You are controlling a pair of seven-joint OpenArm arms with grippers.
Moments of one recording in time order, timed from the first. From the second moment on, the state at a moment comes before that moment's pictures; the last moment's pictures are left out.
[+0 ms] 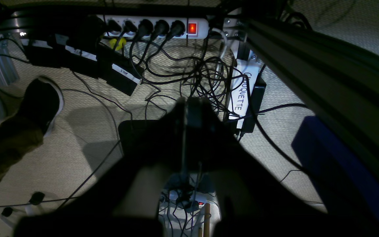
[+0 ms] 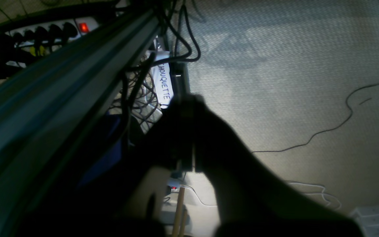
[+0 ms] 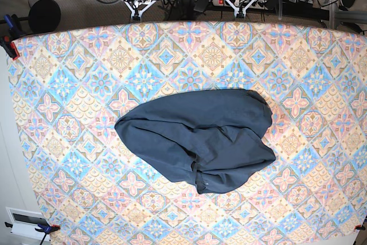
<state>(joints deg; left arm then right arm) 2.4 -0.4 -0.6 5.0 -1.6 -1.5 -6.1 -3.1 -2.0 7.8 11.3 -1.0 1.2 -5.8</state>
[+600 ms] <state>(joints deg) 20.3 -7.1 -0.5 25.3 -1.9 -1.5 -5.7 -21.4 4.3 7.4 34.5 -1.2 1.0 -5.6</state>
